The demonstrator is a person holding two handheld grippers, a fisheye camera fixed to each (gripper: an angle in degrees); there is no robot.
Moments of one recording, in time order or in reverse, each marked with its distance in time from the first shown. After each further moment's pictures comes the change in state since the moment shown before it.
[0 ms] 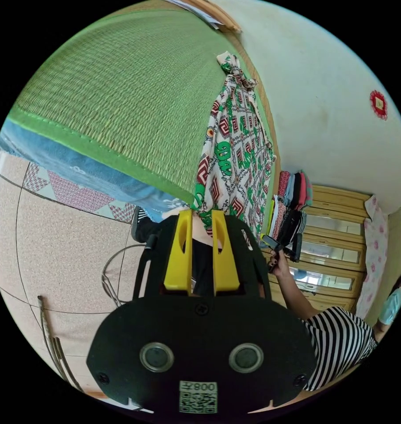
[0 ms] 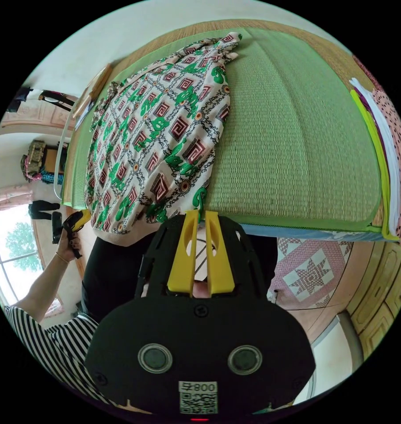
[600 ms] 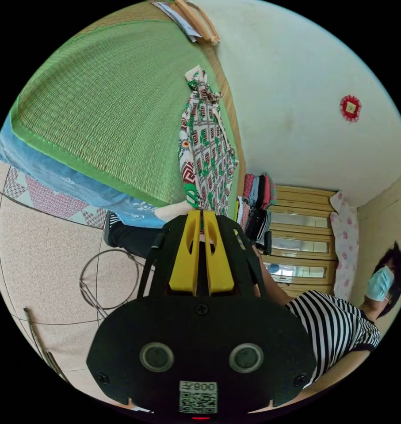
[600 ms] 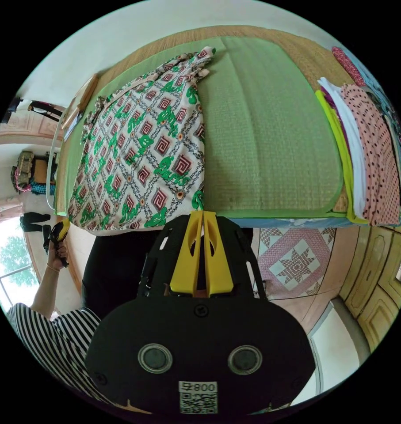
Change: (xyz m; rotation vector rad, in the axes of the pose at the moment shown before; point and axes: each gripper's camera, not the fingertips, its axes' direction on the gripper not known) left arm -0.046 0.017 -0.017 0.029 0.225 0.040; right arm 0.031 -0.019 -0.061 0.010 0.079 0.069
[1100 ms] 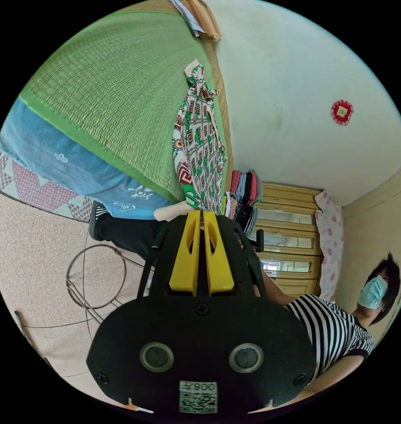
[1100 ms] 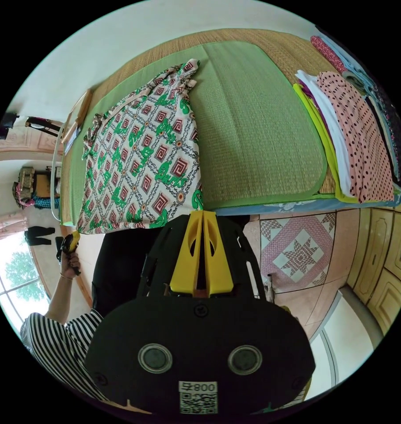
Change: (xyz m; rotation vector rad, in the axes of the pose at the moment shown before) left arm -0.041 0.020 -0.001 -0.025 0.117 -0.011; right arm 0.008 0.009 -0.030 0.022 -0.023 0.079
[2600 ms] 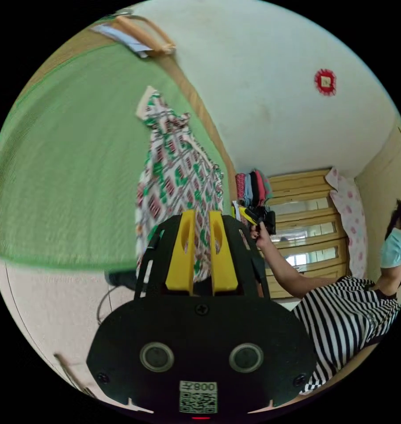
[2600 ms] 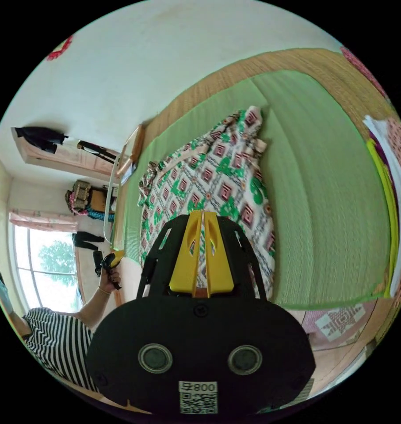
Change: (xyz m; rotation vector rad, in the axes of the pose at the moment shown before) left arm 0.149 -0.146 0.069 0.052 -0.132 0.226; right arm -0.028 -0.160 -0.048 0.193 -0.393 -0.103
